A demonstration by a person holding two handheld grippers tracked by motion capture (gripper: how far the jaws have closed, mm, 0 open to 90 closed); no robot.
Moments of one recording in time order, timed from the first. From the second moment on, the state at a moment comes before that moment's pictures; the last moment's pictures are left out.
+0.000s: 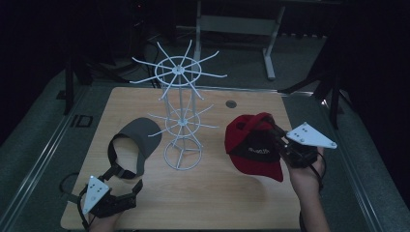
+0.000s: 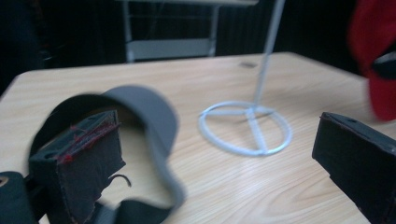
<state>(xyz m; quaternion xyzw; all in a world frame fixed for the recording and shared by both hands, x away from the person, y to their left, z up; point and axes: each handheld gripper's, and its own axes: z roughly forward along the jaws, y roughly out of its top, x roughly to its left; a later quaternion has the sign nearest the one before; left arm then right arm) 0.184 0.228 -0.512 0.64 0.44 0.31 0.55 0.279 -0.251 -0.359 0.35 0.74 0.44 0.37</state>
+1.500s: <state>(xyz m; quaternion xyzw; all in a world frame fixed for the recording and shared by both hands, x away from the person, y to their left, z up) 0.230 0.069 -0.380 0.74 0.24 0.23 0.59 0.245 -0.245 -0.317 0.32 0.73 0.49 0.35</state>
